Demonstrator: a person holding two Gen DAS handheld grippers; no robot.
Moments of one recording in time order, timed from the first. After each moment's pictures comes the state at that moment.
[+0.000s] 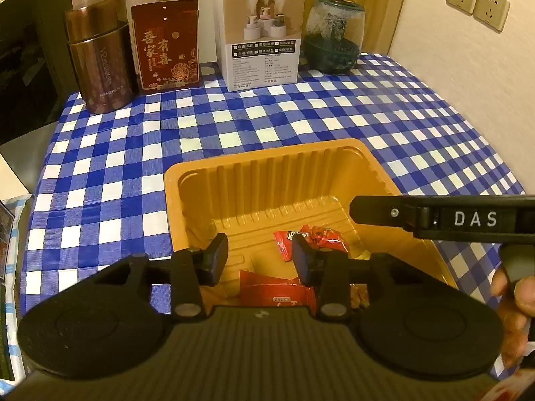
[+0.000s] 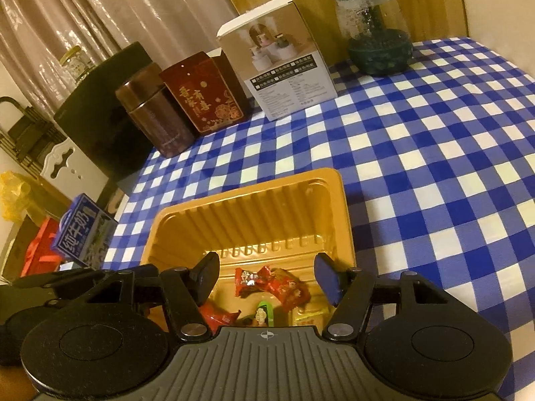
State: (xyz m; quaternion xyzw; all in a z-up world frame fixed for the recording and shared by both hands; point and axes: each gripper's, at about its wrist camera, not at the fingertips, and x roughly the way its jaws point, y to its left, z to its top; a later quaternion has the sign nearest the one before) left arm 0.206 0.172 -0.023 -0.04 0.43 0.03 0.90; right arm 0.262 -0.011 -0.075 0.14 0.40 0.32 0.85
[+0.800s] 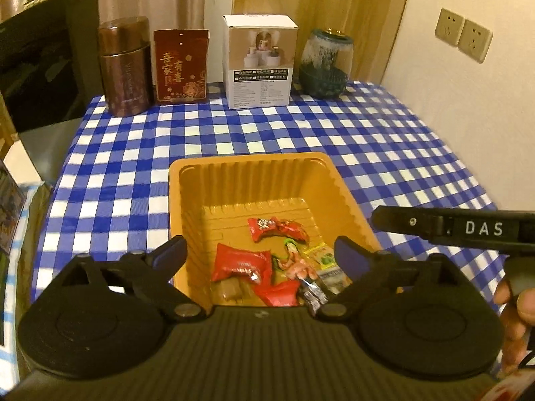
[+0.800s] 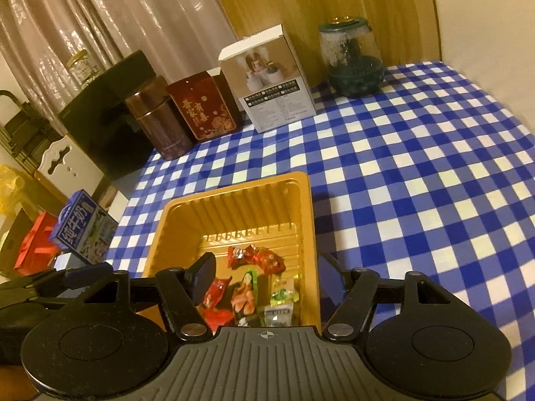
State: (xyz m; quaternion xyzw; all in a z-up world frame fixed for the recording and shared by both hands) left arm 0.137 0.135 0.024 -0.07 0.40 0.06 0.91; right arm 0.204 -0.062 -0.029 0.12 0.38 0.30 0.86
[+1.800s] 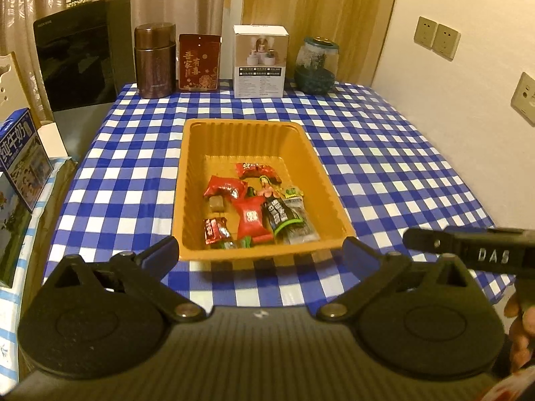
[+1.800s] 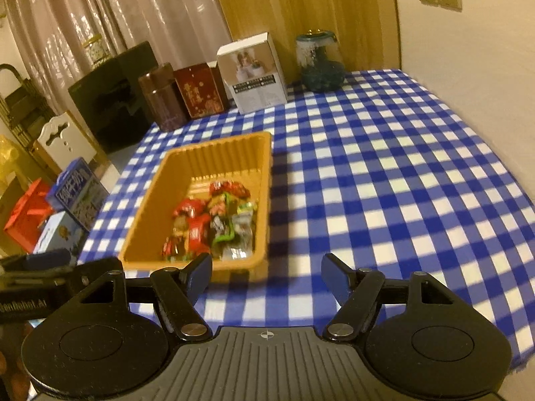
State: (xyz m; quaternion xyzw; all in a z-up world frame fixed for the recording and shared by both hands) left arm -0.002 0.060 0.046 -0.08 0.37 0.09 0.92; right arm 0.065 -0.149 -0.027 0.06 0.37 0.28 0.88
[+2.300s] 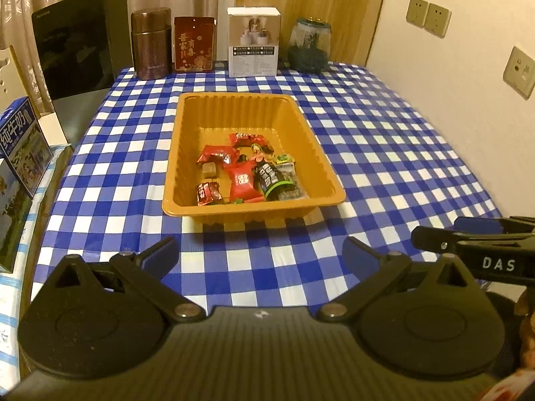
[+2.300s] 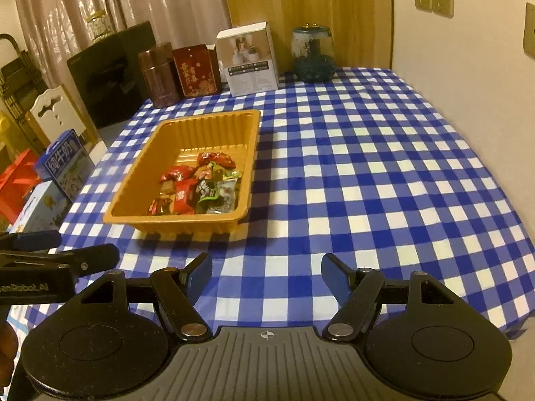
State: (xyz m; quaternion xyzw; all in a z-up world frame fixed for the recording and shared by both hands) left arm -0.023 0.039 0.028 -0.07 0.40 0.09 0.91; right arm 0.026 -0.161 -0.038 0.02 0.37 0.26 0.89
